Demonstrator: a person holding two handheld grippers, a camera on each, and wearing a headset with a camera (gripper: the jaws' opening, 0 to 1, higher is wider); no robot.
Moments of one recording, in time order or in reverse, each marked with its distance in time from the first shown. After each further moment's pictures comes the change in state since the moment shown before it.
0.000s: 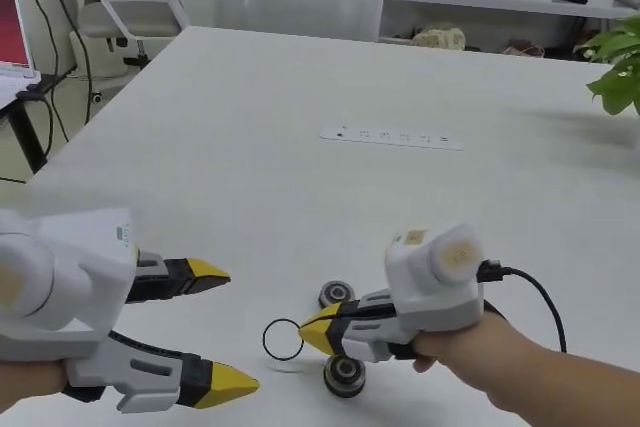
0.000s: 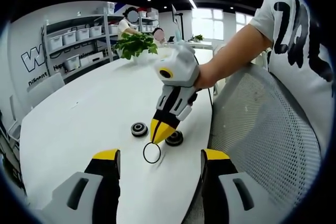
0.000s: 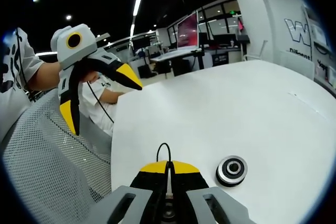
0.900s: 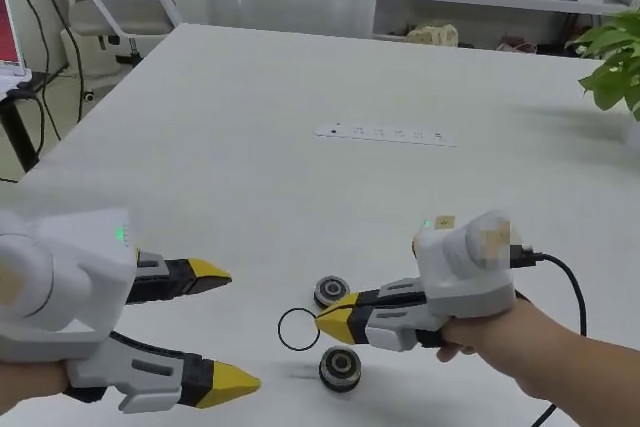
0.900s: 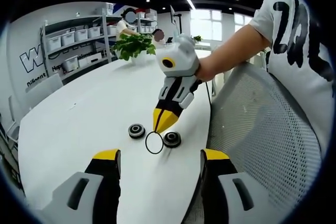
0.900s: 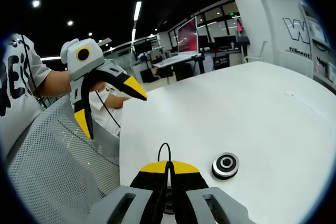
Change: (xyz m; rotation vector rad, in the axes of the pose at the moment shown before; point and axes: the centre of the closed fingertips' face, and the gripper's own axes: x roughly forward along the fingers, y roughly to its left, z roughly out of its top) left arm 0.003 -0.006 0.002 0.004 -0.009 -0.012; right arm -0.028 0.004 0.006 0.020 -0.036 0.032
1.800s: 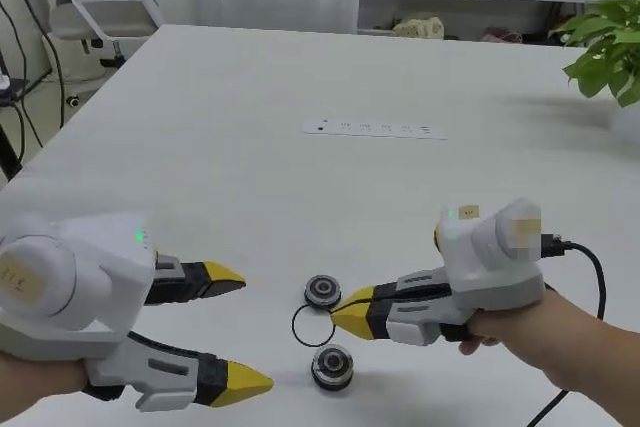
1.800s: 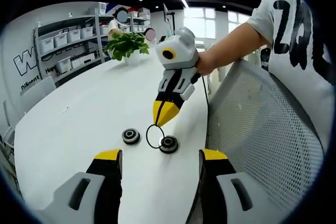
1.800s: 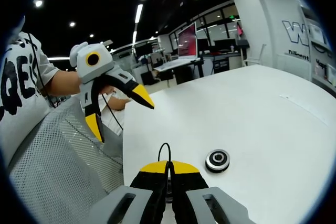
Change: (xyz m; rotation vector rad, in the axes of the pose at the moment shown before) left arm 0.017 -0.003 0.004 0.026 0.008 -0.051; right arm -0.027 -0.001 0.001 -0.010 -0.022 0.001
